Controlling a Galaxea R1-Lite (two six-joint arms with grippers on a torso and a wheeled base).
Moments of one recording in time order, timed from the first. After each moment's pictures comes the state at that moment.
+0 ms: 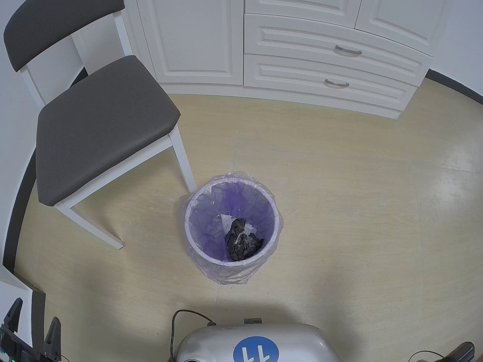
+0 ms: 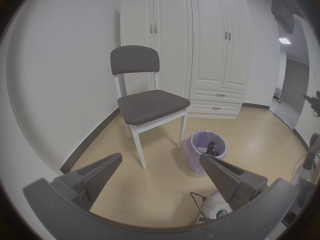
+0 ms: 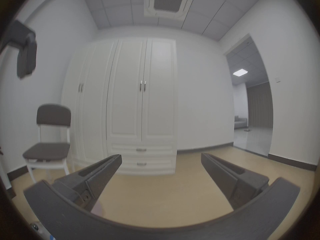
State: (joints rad) left arm 0.00 0.01 -0.02 0.01 0.01 0.00; right arm 0.00 0.01 -0.03 -0.54 -0.25 -0.05
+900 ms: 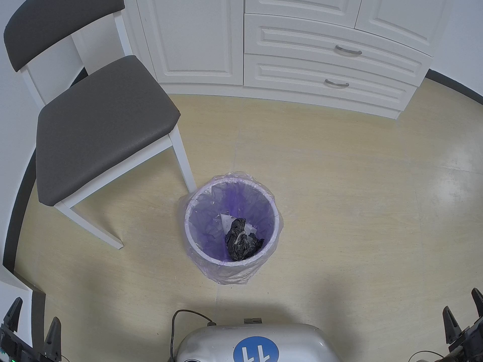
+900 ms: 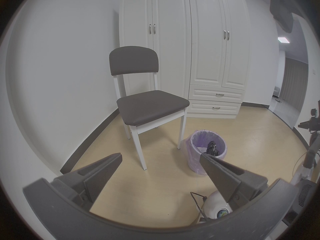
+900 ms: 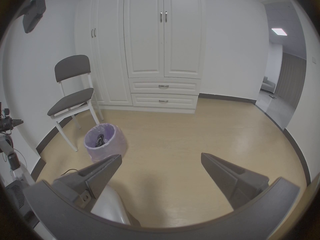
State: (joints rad) left arm 0.00 0.01 -0.02 0.01 0.00 0.01; right arm 0.00 0.01 -0.02 0.04 -0.01 0.00
